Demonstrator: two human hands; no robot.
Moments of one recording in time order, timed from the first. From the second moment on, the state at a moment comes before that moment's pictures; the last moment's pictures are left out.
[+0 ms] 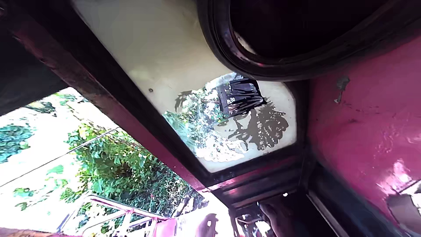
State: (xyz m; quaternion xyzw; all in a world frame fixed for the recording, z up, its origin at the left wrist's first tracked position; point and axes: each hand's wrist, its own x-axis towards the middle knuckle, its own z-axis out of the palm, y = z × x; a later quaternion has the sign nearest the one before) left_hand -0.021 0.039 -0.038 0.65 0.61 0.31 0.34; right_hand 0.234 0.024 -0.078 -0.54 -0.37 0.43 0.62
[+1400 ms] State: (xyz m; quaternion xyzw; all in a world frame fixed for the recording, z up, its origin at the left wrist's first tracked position) left_hand 0.153 0.126 0.250 0.74 0.47 0.47 -0.10; right_hand 0.218 0.109 0.198 -0.19 -0.21 0.61 0.74
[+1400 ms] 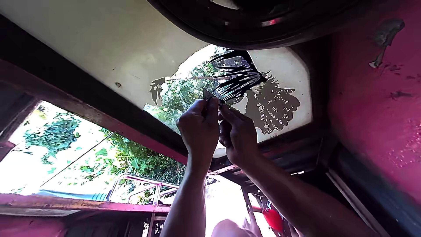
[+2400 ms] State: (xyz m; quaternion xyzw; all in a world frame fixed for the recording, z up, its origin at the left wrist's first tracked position) left_hand 0.164 0.123 0.242 0.74 0.48 0.45 -0.12; right_hand 0.212 0.110 0.192 -0.17 -0.18 0.58 0.77
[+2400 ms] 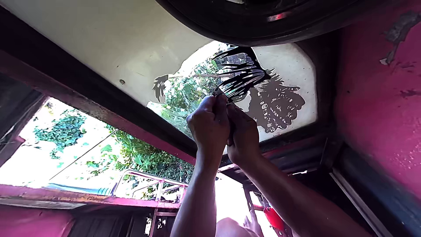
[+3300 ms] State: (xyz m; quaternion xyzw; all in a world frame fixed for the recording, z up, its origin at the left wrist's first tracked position) left_hand 0.147 0.129 0.249 0.77 0.38 0.47 -0.20; right_hand 0.230 0.090 0.099 -0.13 -0.12 0.61 0.77
